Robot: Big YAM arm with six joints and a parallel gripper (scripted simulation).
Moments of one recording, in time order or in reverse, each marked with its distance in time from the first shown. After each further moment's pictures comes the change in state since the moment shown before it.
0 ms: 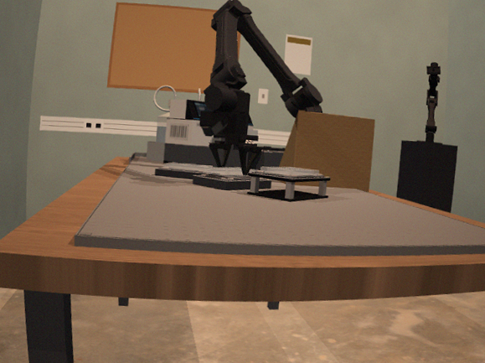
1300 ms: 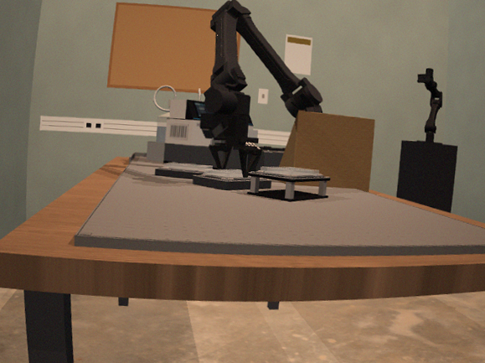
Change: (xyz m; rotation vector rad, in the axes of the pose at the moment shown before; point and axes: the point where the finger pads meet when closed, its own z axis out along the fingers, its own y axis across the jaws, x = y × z) arm 0.001 0.001 0.006 0.000 0.000 -0.001
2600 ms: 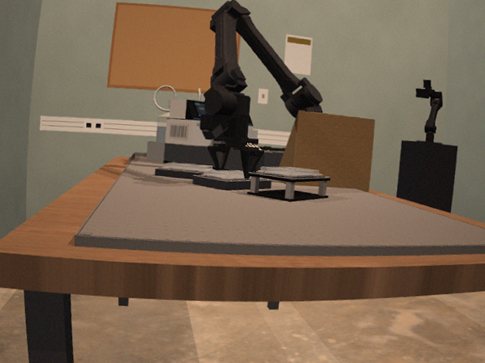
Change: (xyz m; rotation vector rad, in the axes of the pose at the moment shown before) arm 0.000 0.000 0.002 0.001 0.000 0.000
